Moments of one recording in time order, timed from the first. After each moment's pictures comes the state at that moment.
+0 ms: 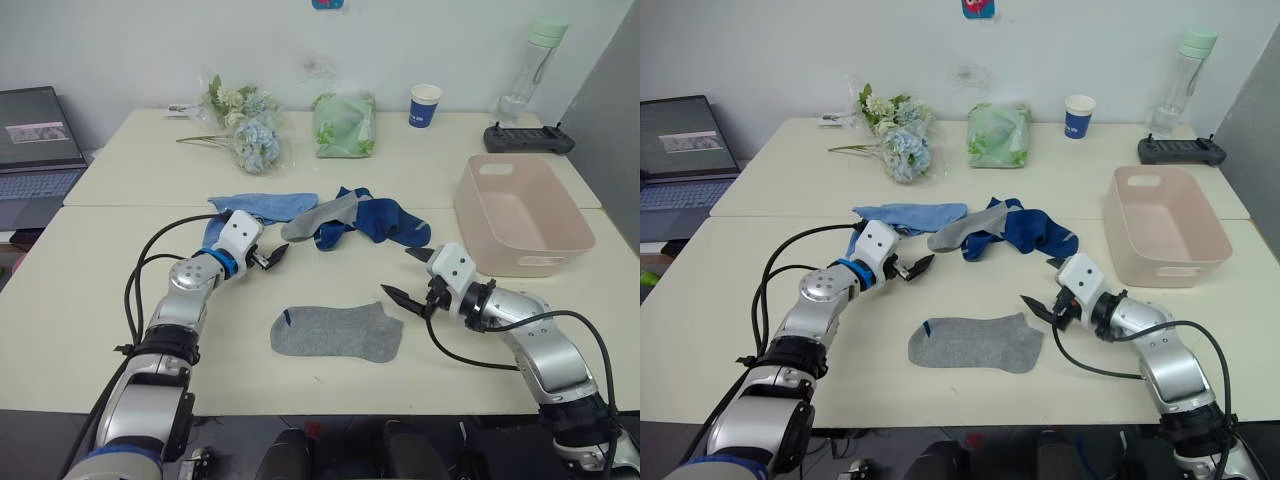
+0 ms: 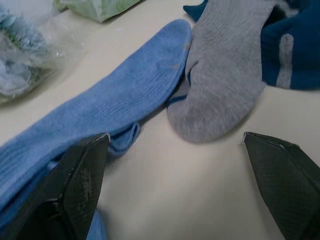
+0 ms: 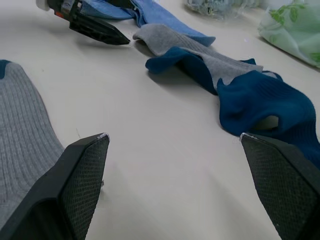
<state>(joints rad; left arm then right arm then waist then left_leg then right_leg) -0.69 0.45 -0.04 0.80 0.02 -0.23 -0.63 -0.23 -0.51 0.13 -0.26 0.16 0.33 0.69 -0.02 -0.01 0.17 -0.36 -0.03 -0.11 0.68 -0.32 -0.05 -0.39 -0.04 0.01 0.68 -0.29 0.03</state>
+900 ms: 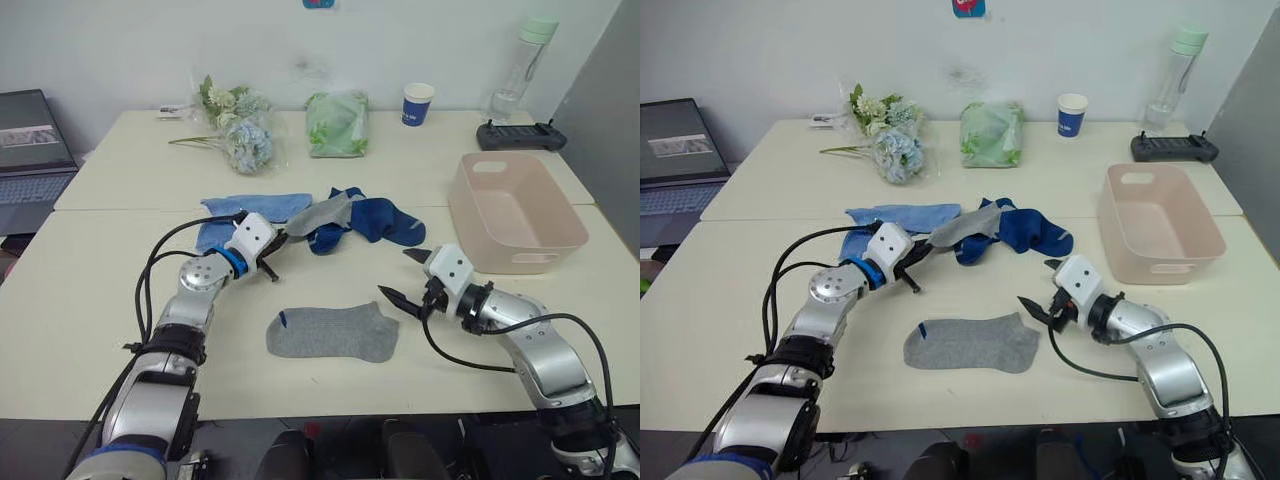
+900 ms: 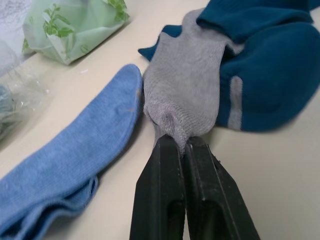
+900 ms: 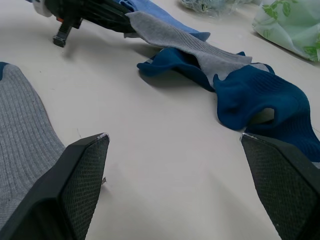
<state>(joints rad) -0.53 0.48 -0.04 0.55 -0.02 -0.24 -0.71 -0.24 -0.50 0.14 -0.28 0.16 0.36 0.67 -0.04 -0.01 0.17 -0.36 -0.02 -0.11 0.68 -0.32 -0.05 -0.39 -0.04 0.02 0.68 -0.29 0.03</state>
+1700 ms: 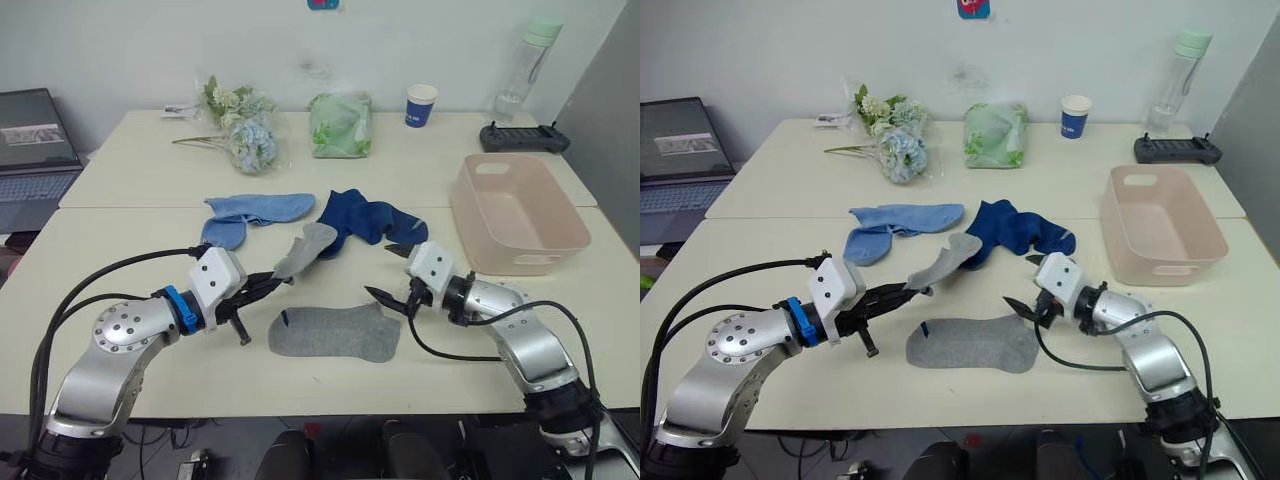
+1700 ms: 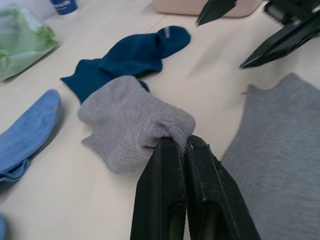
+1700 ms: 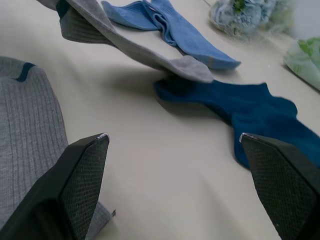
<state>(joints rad) -0.07 0.73 0.09 -0.44 -0.38 0.36 -0.86 -0.36 -0.48 0.27 -0.16 0.04 0.20 0.72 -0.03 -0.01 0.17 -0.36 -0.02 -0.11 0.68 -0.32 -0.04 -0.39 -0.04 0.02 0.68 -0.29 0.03</state>
